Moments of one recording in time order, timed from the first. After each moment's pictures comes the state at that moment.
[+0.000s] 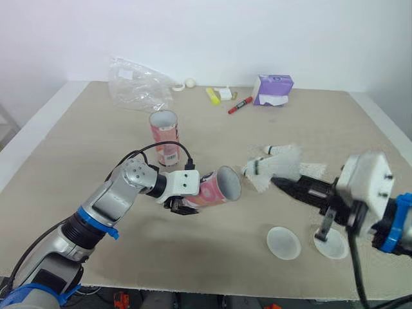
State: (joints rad) left arm -0.65 0.60 -0.47 -0.13 0.03 0.45 -1.20; right arm 0.14 -1.08 -0.47 -0.94 0.76 0.52 0.70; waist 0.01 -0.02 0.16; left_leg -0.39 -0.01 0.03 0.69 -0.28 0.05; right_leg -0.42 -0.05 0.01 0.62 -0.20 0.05
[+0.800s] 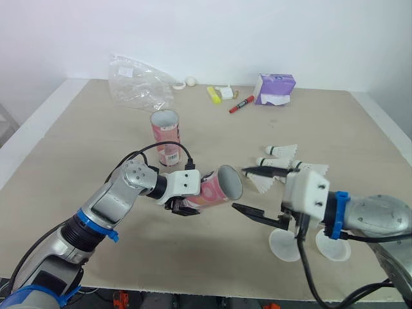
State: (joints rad) left arm -0.63 0.60 -0.46 -0.18 0.02 0.51 -1.18; right arm -0.05 -0.80 -0.18 -0.81 0.63 0.52 0.65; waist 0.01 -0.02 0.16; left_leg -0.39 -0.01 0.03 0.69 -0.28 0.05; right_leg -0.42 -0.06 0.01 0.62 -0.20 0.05
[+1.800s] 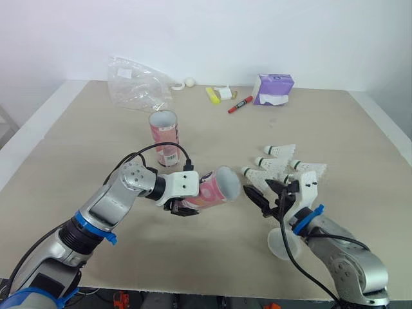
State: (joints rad) left arm -0.61 0.61 -0.46 -0.20 0.03 0.50 -1.16; right arm -0.03 -0.38 -0.16 -0.50 0.63 0.74 0.30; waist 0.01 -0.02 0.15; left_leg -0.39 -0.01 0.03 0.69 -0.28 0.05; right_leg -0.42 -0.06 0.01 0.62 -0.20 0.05
